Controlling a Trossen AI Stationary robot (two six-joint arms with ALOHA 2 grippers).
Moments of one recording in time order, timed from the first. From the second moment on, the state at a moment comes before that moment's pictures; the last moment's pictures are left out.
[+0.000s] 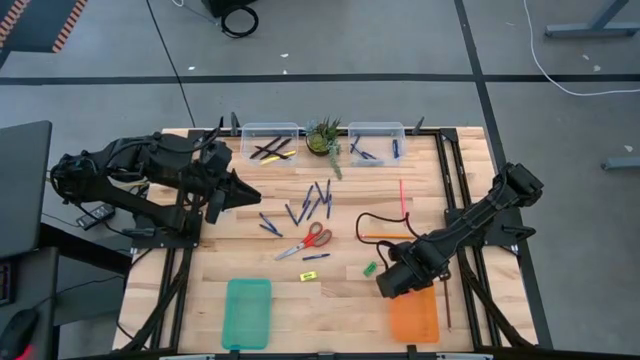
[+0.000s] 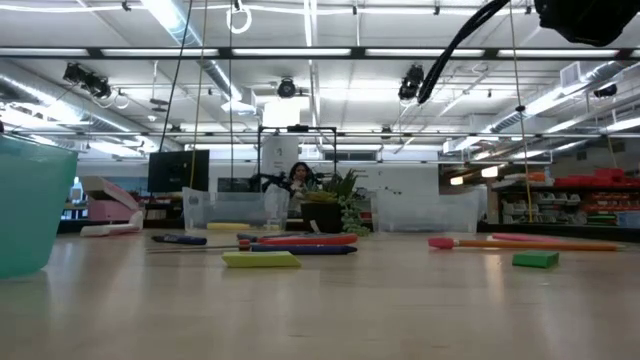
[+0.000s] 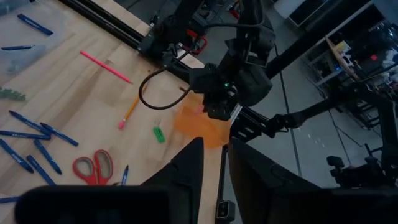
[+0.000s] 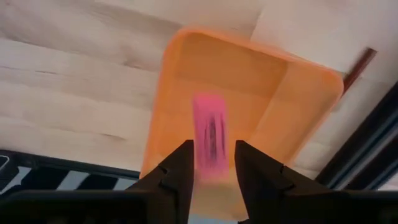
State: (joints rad) left arm -0.12 1.08 1.53 -0.83 0.00 -0.67; right arm 0.59 1.62 1.26 -1.10 -0.22 1.96
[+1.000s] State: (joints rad) left arm -0.12 1.08 1.53 -0.83 -0.06 -0.71; right arm 0.30 1.63 1.28 -0.91 0.03 0.28
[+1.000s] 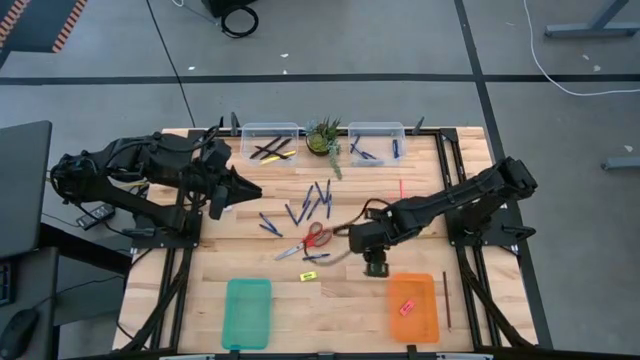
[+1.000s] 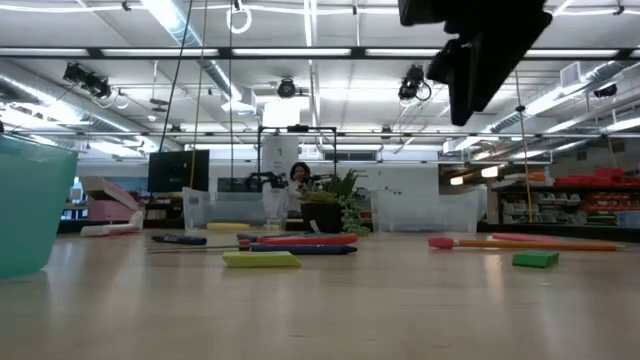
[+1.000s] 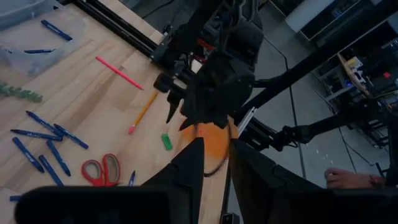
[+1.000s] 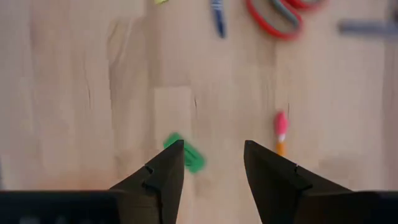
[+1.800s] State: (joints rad) left arm -0.12 1.08 1.53 -0.83 -0.11 -0.78; right arm 0.33 1.63 1.00 -0.60 -0.14 -0.11
